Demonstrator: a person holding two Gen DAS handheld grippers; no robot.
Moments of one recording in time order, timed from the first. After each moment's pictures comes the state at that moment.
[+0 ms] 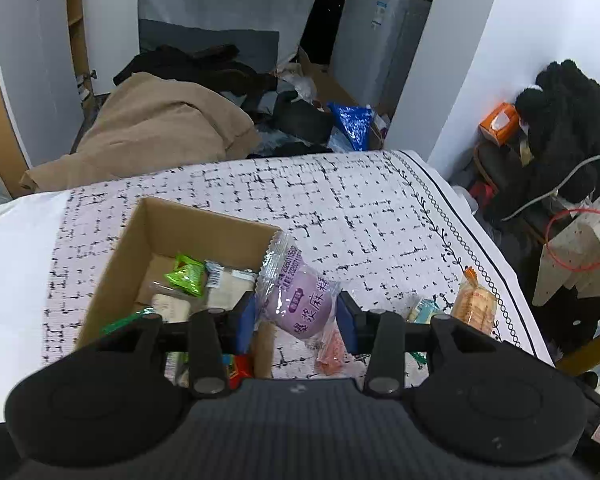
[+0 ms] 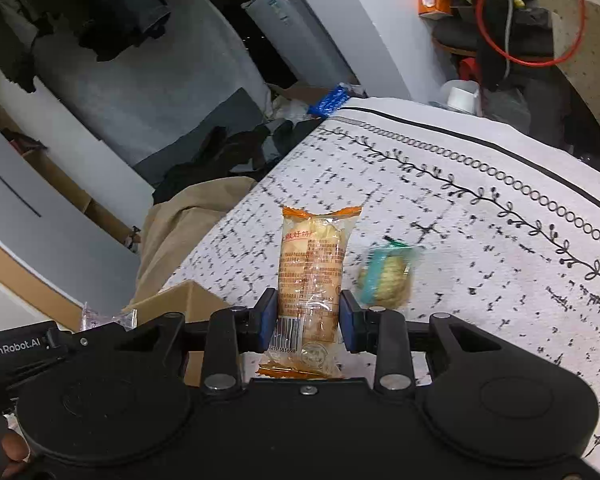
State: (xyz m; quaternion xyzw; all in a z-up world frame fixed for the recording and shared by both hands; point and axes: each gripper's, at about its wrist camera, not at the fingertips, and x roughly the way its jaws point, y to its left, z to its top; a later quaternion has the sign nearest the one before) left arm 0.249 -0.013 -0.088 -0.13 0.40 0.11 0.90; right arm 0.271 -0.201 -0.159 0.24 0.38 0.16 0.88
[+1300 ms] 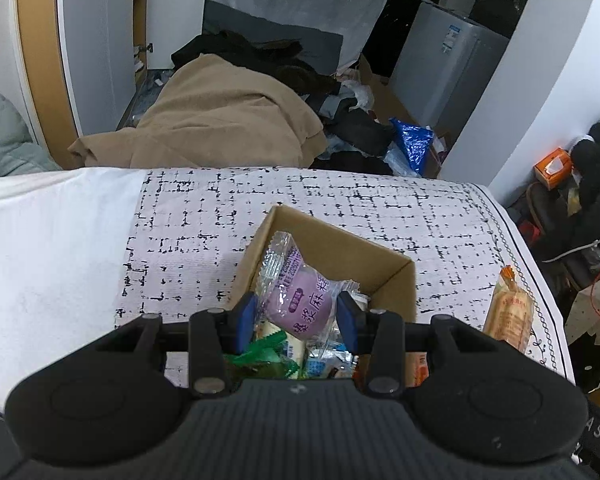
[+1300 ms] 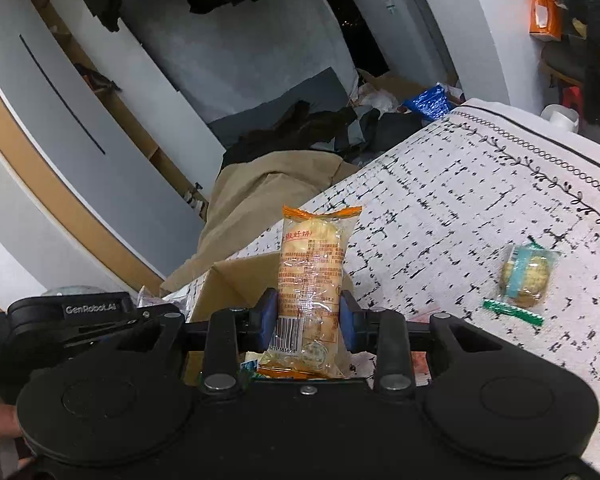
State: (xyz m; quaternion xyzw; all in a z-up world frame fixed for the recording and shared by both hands) left arm 0.229 0.104 -0.103 -0.19 0.40 0.16 0.88; right arm 0.248 -0.099 -0.132 0.17 0.37 0.27 0.87
